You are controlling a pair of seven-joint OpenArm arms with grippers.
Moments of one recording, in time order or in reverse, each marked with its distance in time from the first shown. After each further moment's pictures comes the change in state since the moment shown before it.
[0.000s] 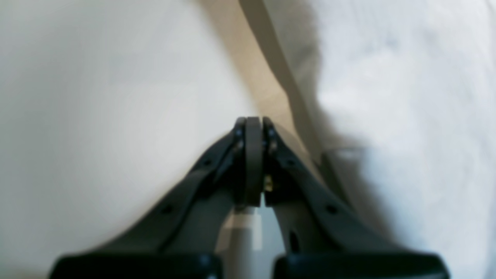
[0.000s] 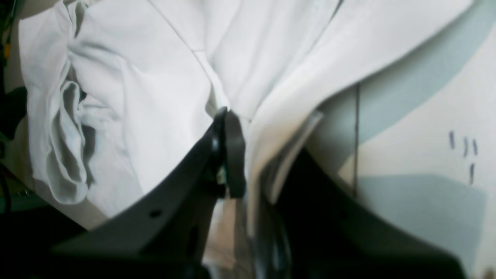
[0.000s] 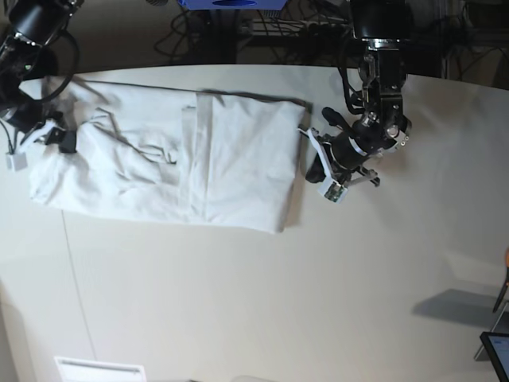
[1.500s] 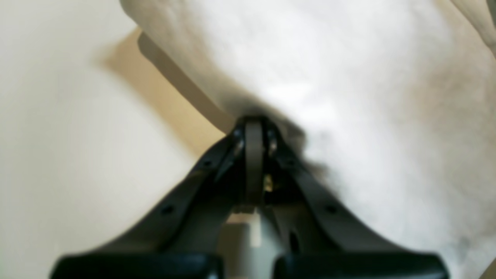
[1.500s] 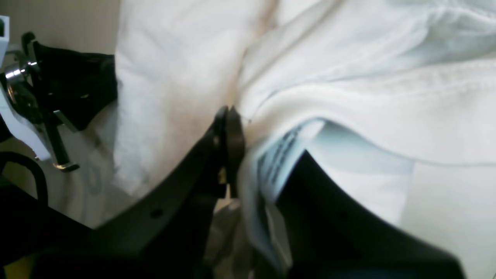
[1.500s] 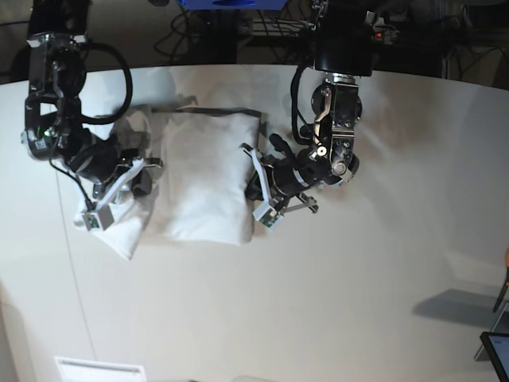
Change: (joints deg) left arm -11.2 8.3 8.9 -10.3 1.3 -0.8 3.8; right arm 0.0 1.2 -41.9 35.3 -12.2 -40.0 5.5
